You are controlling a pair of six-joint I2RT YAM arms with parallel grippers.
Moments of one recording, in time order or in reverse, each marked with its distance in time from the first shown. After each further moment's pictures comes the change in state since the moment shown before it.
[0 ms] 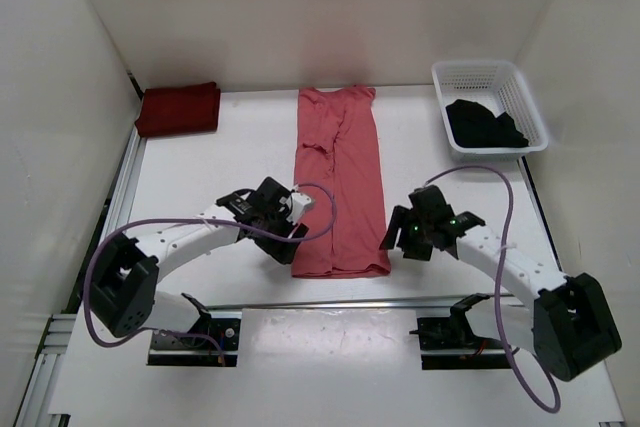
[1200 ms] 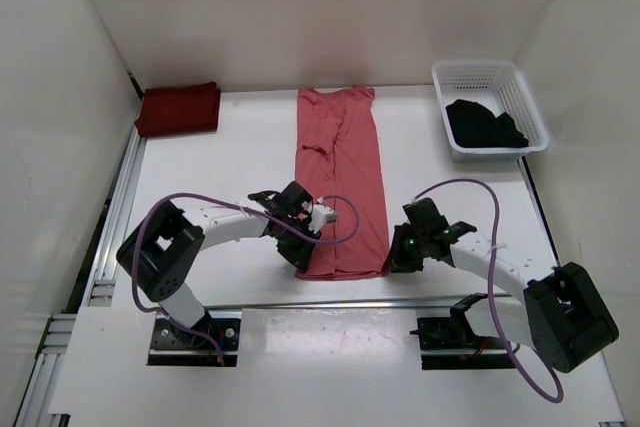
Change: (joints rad) left arm -0.076 0.253 0.037 0.130 0.257 -0.008; right arm 0.066 0.016 -0.138 0.094 -0.164 -0.017
